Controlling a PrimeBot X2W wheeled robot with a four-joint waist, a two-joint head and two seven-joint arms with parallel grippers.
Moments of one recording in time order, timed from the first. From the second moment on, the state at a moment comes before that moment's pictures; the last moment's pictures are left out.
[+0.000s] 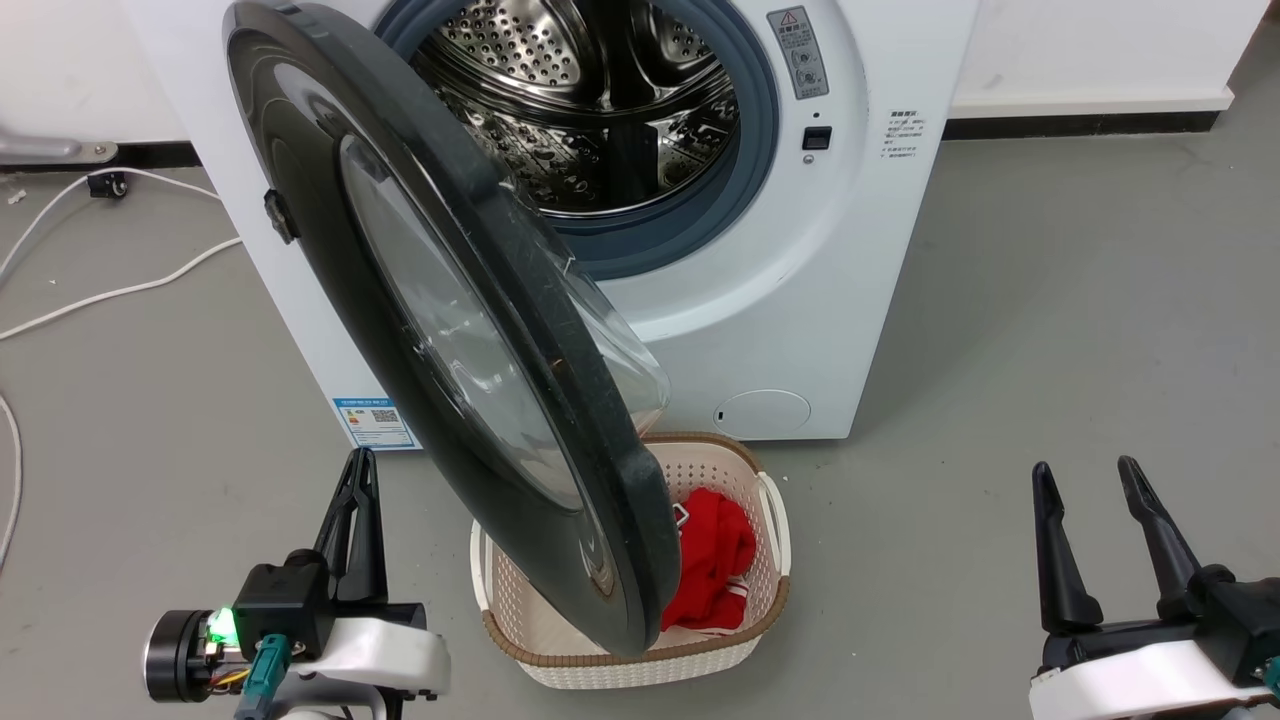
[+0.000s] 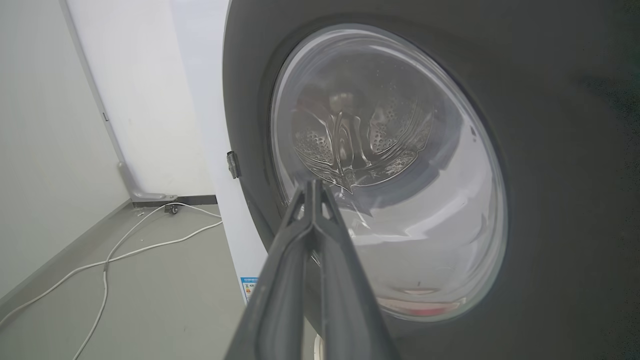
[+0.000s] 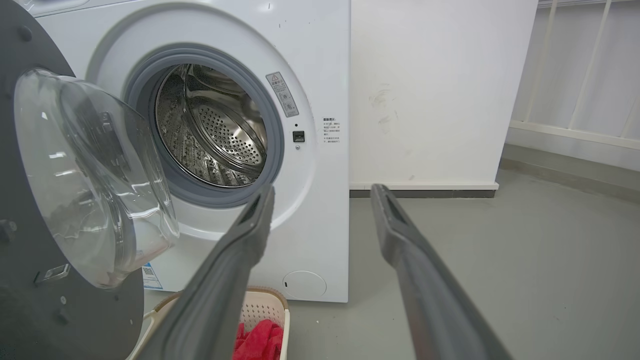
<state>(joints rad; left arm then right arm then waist) -0.03 0.06 0.00 0.08 -0.02 0.00 -0.26 0.08 -0.05 -0.06 -0.07 0.09 0.13 -0.20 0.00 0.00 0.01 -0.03</state>
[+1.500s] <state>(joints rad) 0.05 0.08 -0.55 -0.30 -0.20 -0.11 0.03 0.08 -0.05 -0.06 -0.04 0.13 0.13 -0.18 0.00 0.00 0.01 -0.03</state>
